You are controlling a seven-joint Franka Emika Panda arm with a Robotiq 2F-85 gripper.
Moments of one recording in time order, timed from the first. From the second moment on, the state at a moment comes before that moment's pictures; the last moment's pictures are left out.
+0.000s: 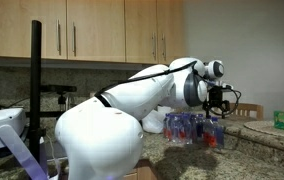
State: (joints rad) arm 0.09 1.05 -0.02 -0.39 0.02 1.27 0.20
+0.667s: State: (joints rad) arm -0.01 1.03 -0.04 -0.37 0.02 1.21 0.20
